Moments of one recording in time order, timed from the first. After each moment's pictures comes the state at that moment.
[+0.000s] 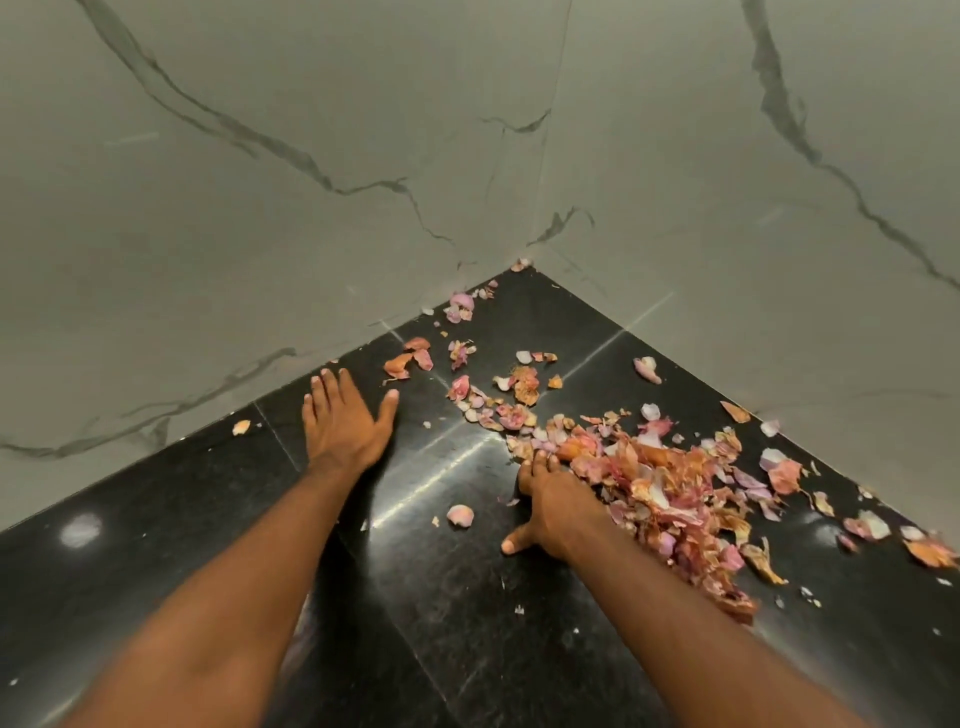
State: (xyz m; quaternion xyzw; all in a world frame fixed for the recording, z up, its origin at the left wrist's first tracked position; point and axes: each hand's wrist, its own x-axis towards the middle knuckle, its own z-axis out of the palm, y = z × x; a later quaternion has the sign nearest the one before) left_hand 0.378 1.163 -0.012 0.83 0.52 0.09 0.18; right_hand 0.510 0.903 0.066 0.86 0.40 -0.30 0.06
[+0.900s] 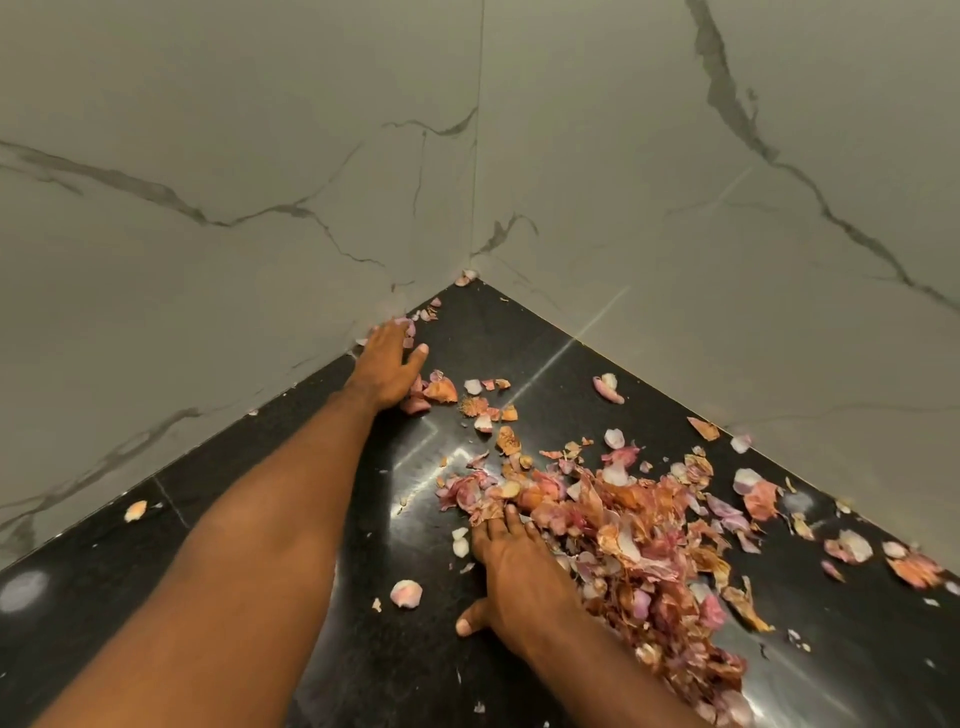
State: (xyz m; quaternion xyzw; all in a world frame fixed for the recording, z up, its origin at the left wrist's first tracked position) left_hand 0.574 1.217 0.001 0.90 0.31 0.09 0.29; right_hand 0.520 0.903 0.049 0.84 0.43 -0.31 0.04
